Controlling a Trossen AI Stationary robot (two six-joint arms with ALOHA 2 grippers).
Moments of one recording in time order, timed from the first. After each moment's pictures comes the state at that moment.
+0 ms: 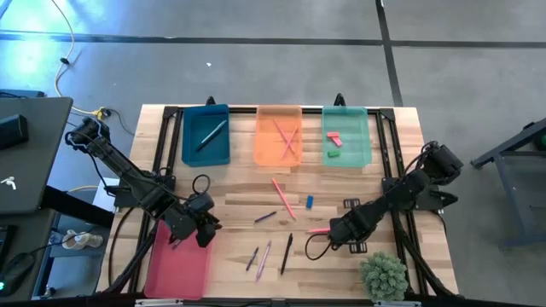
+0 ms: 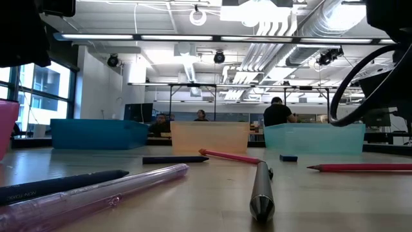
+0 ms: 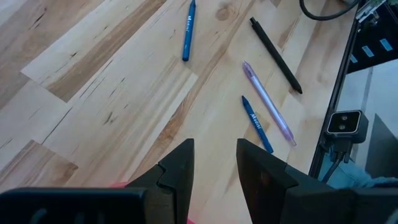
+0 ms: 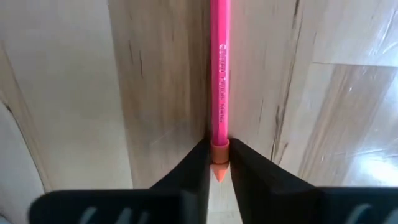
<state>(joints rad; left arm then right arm) -0.59 1.13 0.70 -0.51 -0.40 -1.26 0.57 1.66 0.87 -0.85 -0.03 0.51</state>
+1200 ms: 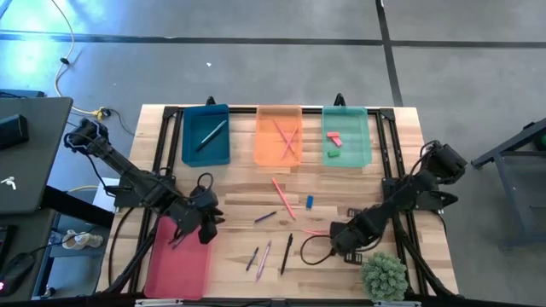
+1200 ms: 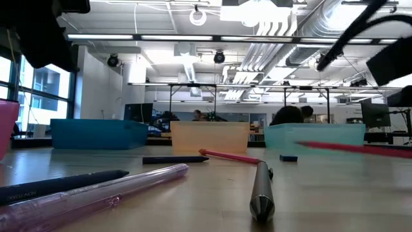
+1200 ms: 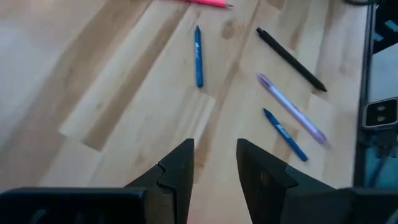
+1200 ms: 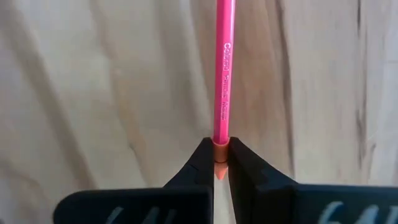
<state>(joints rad) -0.51 1.13 0.70 -0.51 -0.41 -0.98 0.64 1.62 0.87 -0.71 -0.08 0.83</state>
